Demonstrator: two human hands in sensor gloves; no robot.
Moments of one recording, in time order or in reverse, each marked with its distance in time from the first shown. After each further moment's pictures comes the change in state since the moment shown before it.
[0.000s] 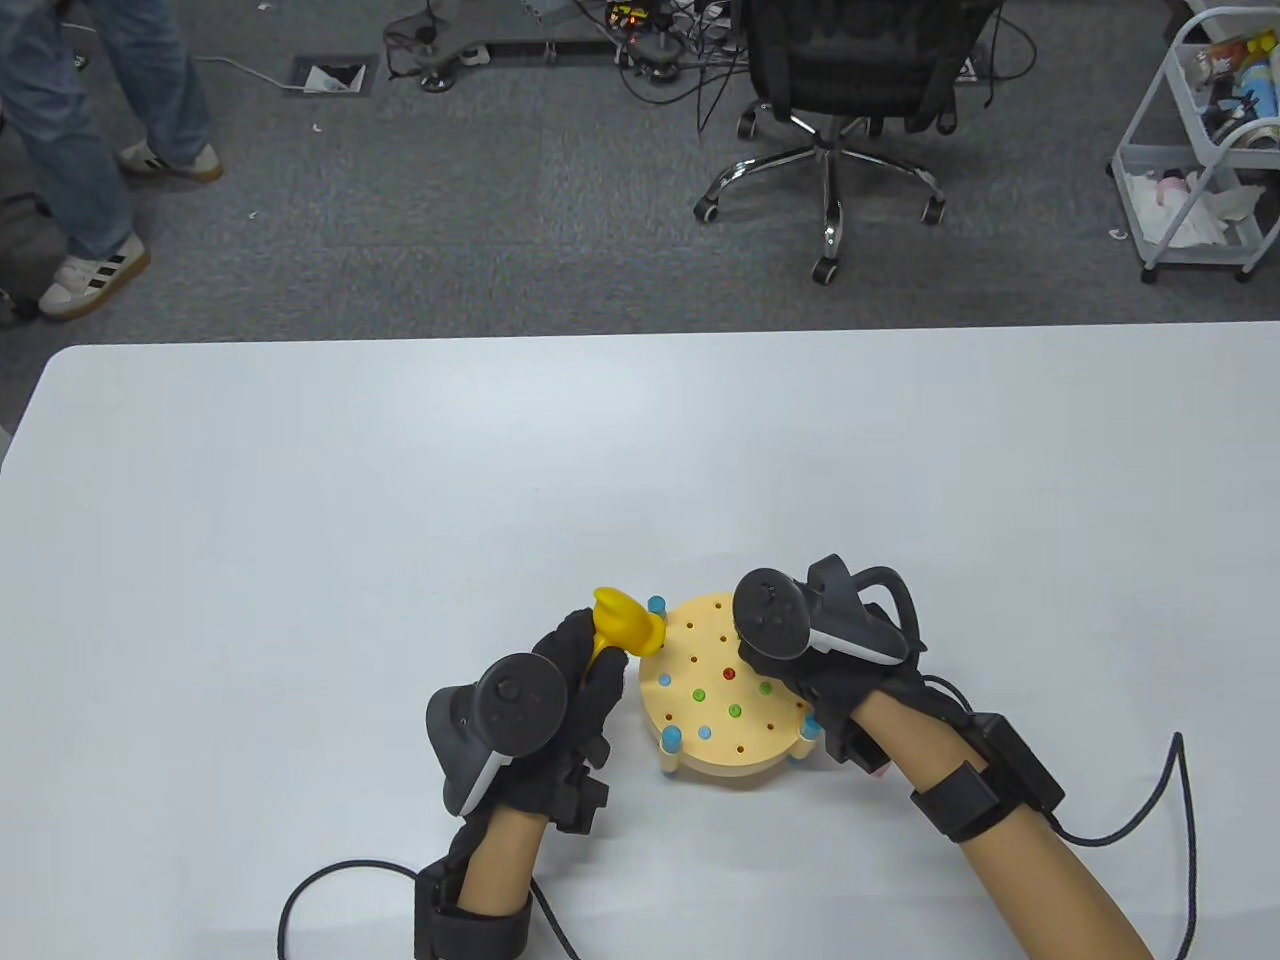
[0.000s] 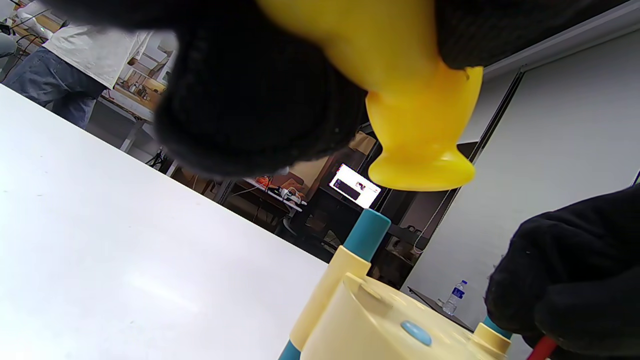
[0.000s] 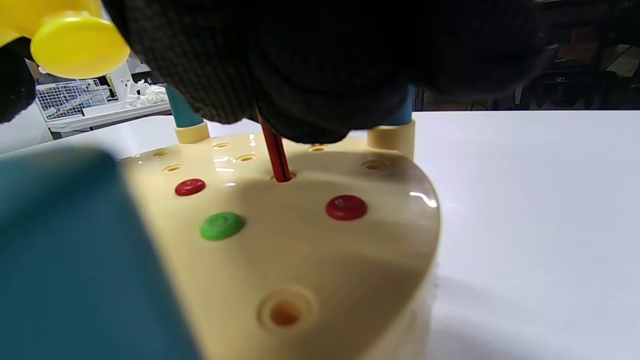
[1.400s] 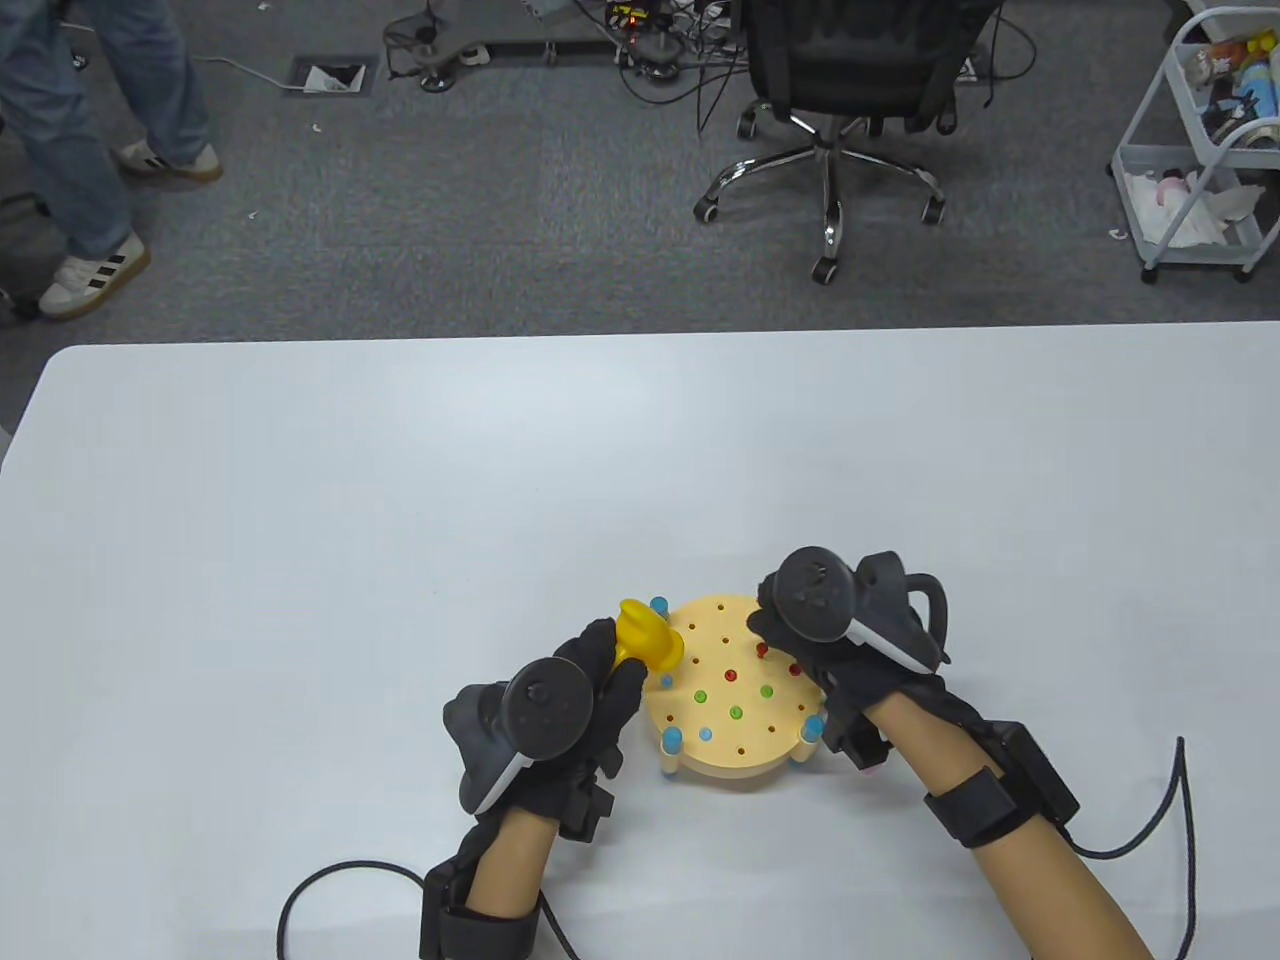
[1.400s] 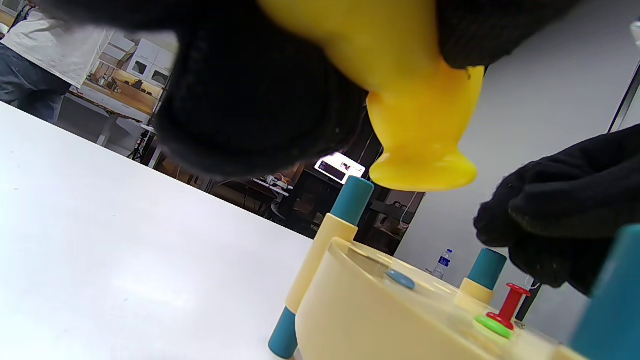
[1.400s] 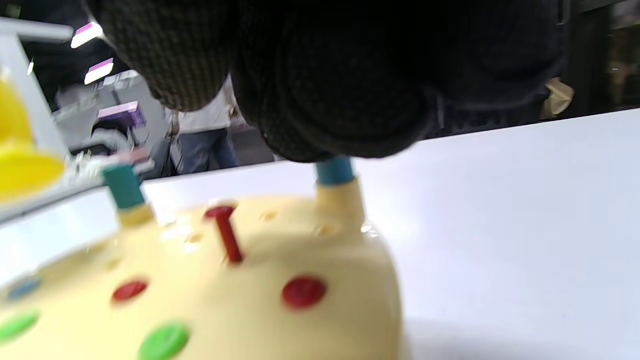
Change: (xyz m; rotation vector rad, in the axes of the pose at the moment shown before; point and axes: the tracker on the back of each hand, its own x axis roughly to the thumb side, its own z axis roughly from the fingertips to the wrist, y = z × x) left_hand 0.014 -0.009 0.001 -0.052 -0.068 -0.067; right_hand -0.036 -0.016 0.016 -0.194 0.222 -0.176
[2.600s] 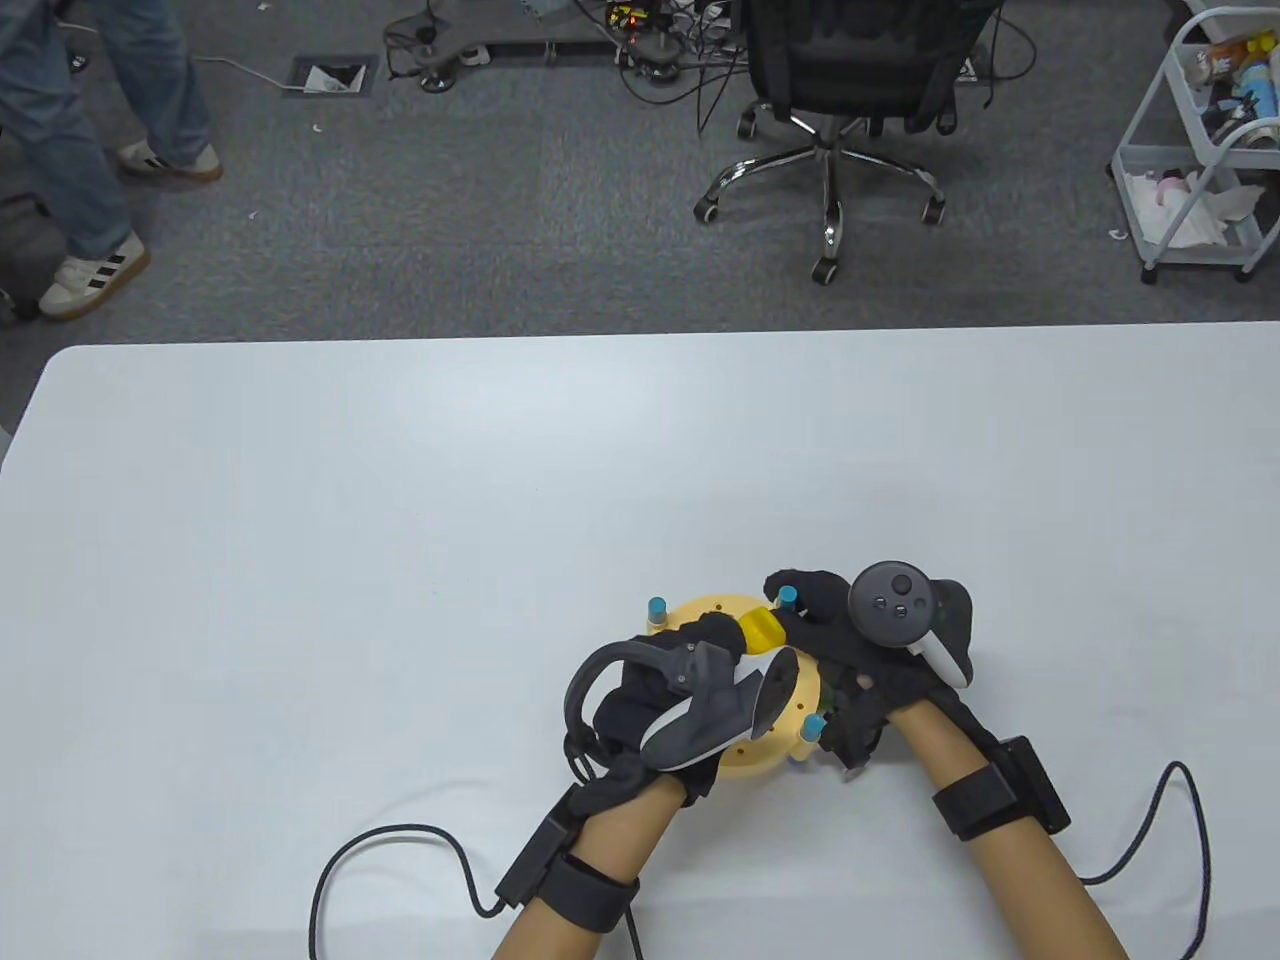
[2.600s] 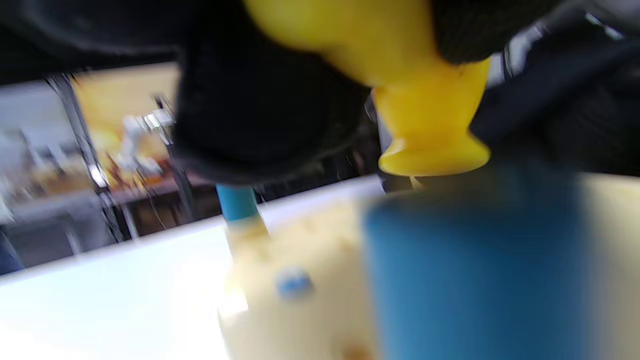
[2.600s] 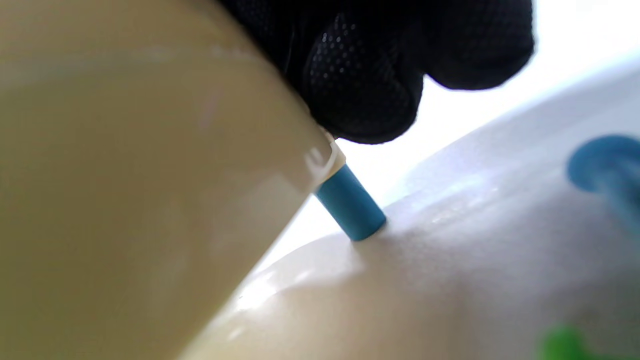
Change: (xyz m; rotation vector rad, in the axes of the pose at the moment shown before) left_hand 0.124 -0.023 -0.025 -0.021 -0.190 -0.612; right_hand -0.062 0.079 -0.012 -0.004 -0.052 -0.418
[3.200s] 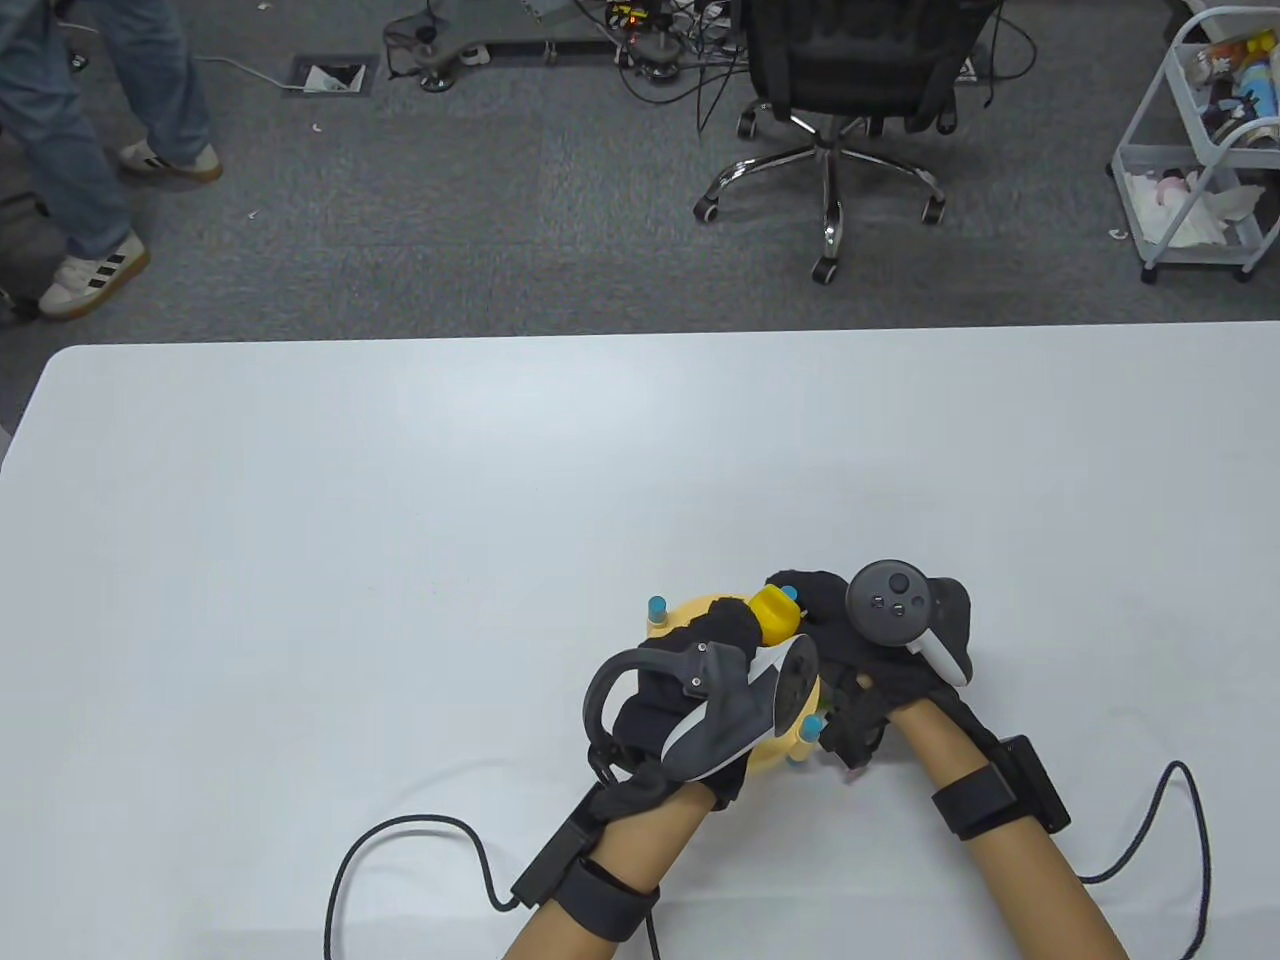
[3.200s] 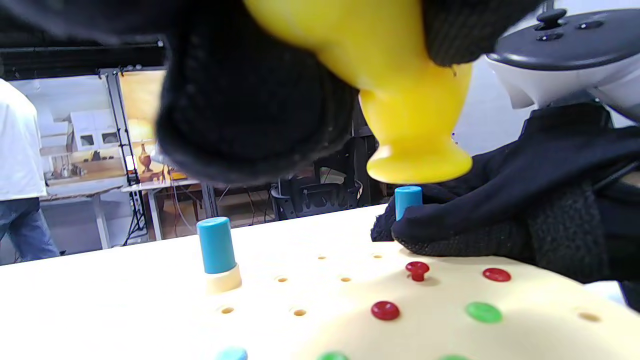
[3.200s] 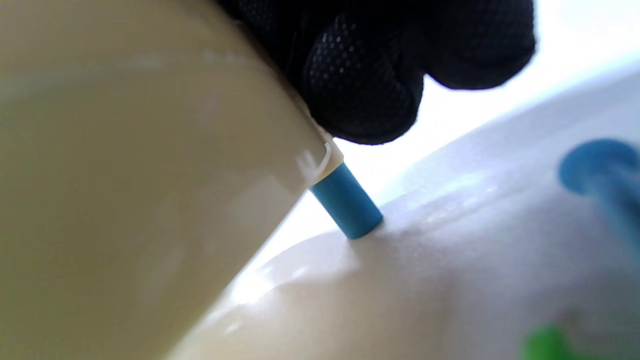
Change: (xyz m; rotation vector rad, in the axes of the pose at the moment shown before) left_hand 0.005 0.071 0.006 -0.103 0.089 0.082; right_hand 0.000 0.001 -0.001 0.011 0.000 0.012
